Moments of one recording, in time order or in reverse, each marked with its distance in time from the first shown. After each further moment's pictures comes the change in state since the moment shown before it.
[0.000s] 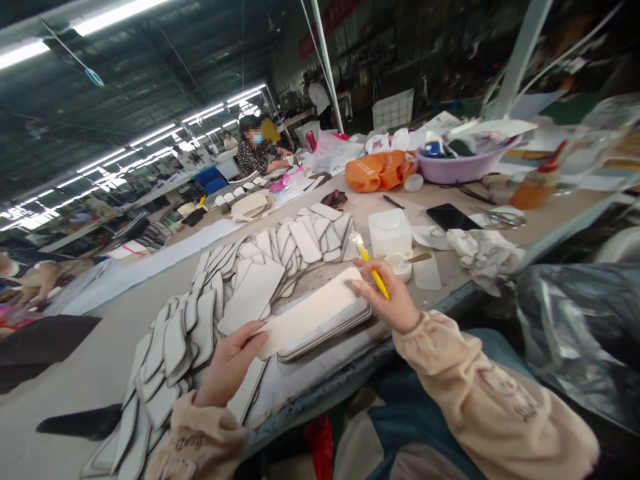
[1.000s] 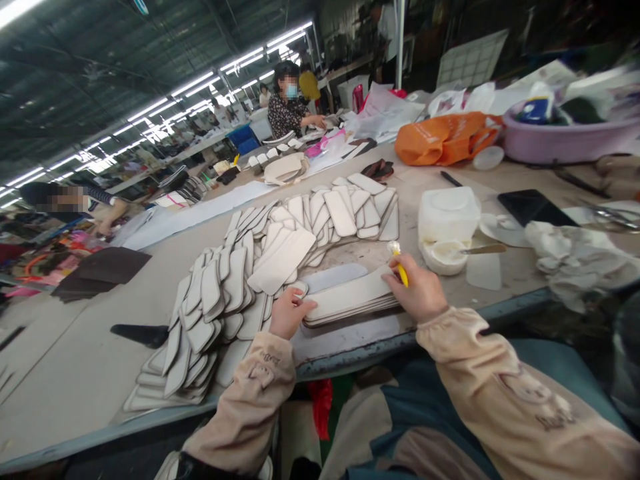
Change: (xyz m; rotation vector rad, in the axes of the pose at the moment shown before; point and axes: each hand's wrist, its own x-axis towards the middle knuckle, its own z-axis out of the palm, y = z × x) left_hand 0.016 -0.065 0.062 0.076 0.121 -0.202; right_hand -0.007 0.038 0.021 -0.829 -0.126 0.087
